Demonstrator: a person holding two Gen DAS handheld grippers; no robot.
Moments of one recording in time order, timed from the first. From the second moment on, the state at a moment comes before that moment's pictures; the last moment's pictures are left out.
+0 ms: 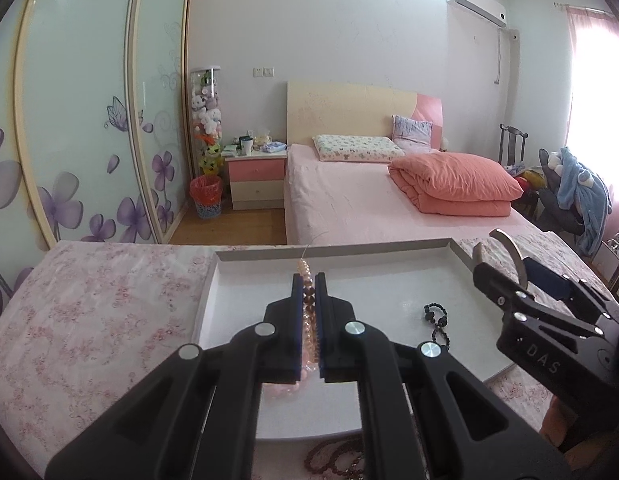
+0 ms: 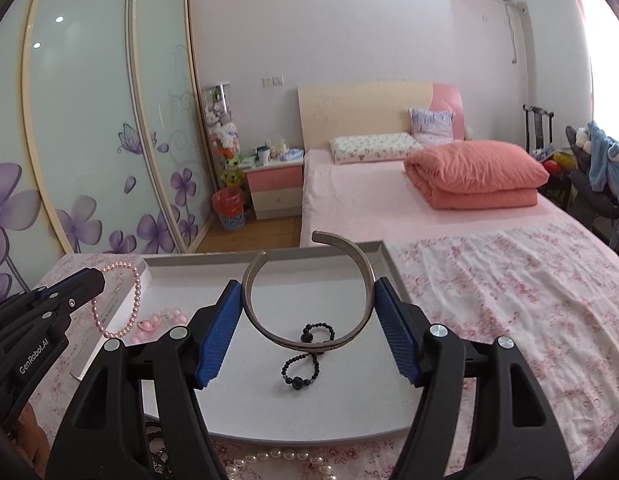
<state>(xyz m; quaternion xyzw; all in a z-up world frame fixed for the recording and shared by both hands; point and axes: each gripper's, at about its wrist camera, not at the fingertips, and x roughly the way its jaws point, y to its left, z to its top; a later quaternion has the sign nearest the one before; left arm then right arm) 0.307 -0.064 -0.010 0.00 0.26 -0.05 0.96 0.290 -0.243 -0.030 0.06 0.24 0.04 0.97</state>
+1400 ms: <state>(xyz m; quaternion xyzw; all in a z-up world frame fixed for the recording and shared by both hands) 0.221 -0.019 -0.021 -0.02 0.32 -0.07 0.94 0.231 -0.264 -0.070 0.06 0.38 0.05 0.92</state>
